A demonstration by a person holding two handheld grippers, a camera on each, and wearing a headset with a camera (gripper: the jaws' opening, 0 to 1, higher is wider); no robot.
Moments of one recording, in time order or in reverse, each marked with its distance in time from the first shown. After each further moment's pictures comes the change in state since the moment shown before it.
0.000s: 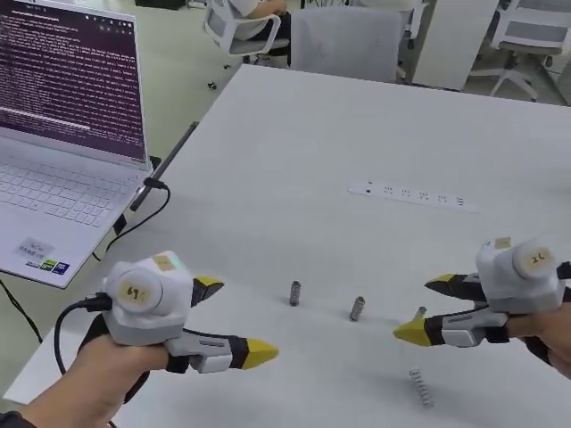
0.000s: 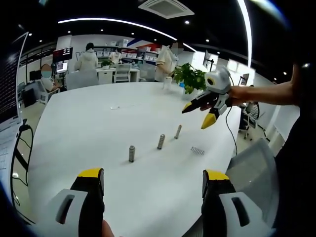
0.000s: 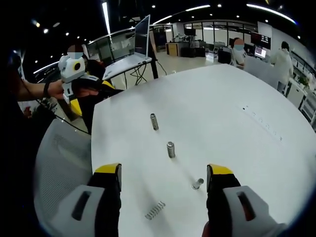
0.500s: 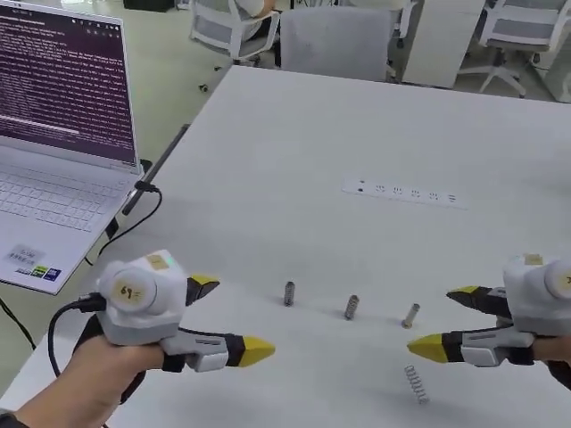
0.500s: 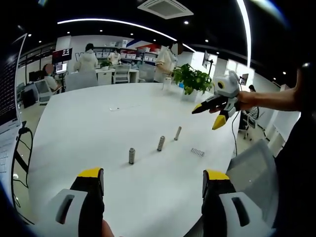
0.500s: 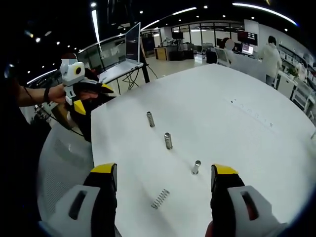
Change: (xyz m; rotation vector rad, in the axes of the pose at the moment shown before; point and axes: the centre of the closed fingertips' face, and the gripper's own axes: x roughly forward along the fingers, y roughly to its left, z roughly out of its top) left arm 0.001 0.001 0.005 0.005 -0.004 -0.004; right arm -0.031 0.004 -0.019 0.086 -0.052 -0.066
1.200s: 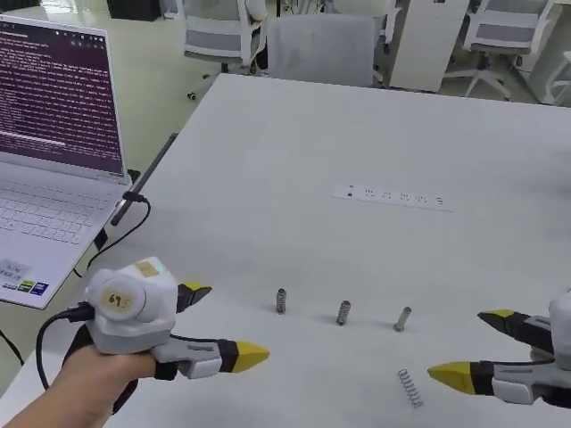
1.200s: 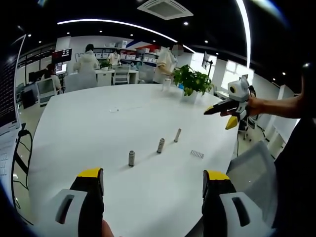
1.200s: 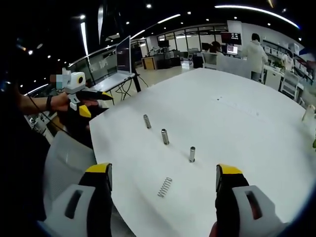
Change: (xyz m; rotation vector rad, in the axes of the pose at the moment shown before) left arm 0.000 0.000 0.005 0.000 -0.008 -0.006; right arm -0.039 0.007 -0.019 0.095 -0.086 -0.069
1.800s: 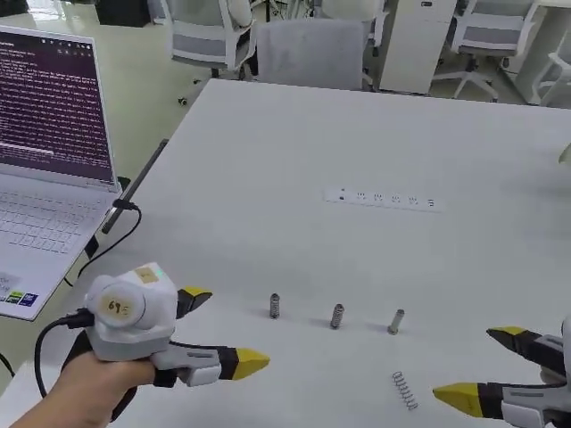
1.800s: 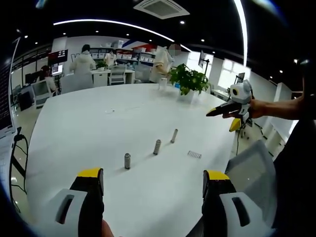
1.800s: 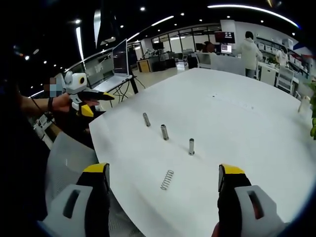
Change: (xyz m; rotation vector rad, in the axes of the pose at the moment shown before) left arm 0.008 -0.007 0.006 0.019 0.006 -0.029; right arm -0.014 0.003 -0.013 0.040 -0.020 -0.022
